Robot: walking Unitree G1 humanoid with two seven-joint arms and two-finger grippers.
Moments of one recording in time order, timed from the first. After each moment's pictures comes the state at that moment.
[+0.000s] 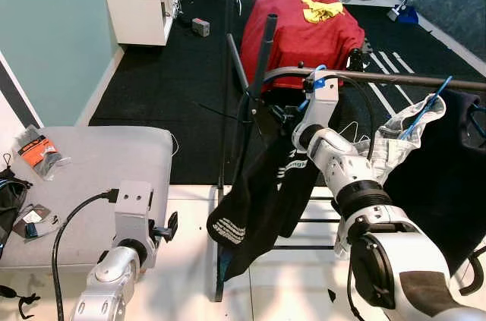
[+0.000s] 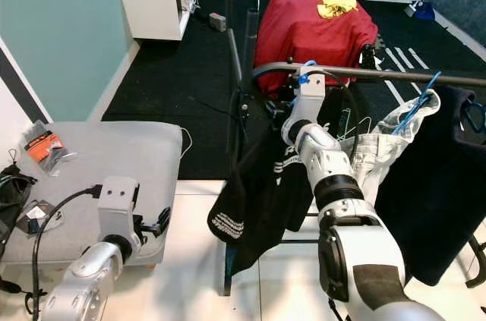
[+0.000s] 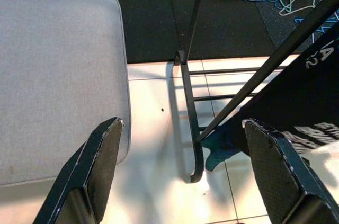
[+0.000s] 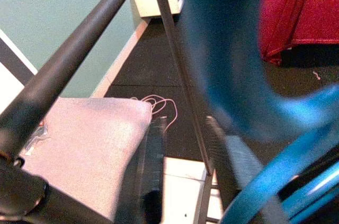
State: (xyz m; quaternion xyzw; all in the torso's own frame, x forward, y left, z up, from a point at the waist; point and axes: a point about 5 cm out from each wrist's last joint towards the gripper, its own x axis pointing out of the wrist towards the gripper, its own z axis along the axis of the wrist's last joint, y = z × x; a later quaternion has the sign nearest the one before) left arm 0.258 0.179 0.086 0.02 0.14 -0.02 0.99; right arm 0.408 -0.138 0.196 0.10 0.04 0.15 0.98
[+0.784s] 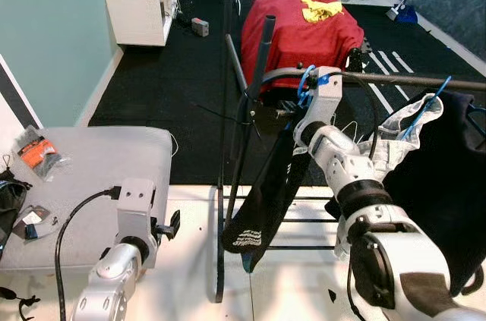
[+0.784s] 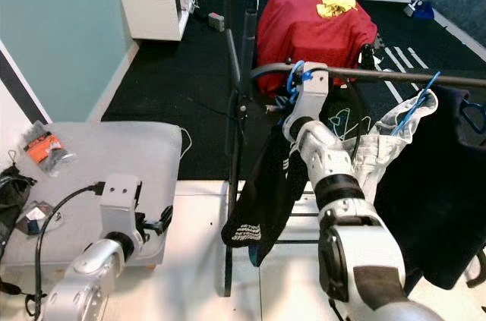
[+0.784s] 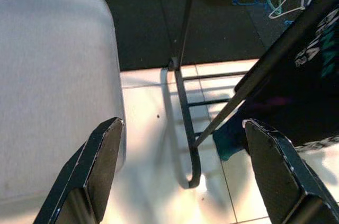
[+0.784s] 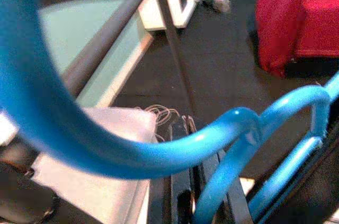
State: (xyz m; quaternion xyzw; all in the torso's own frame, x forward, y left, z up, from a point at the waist) left arm 0.266 0.173 0.091 0.02 0.14 -0.04 0.99; right arm 0.399 -0.133 0.194 0.09 0.02 0.17 0.98
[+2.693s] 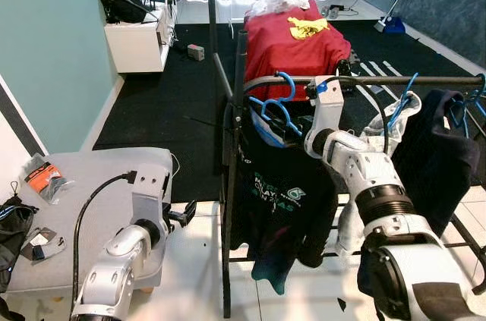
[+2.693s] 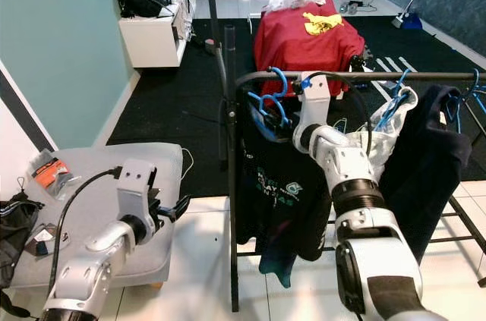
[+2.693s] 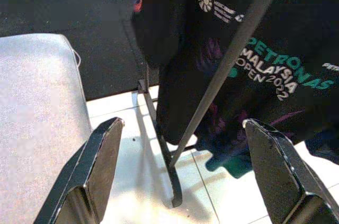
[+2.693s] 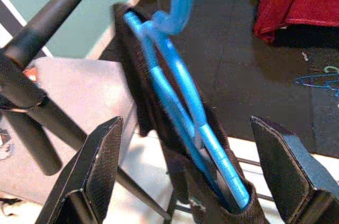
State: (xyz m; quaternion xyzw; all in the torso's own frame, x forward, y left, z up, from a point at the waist) left arm 0.288 0.165 0.094 -0.01 0.13 -0.11 0.98; right arm 0.399 -0.162 0.193 0.02 0.14 0.18 0.97
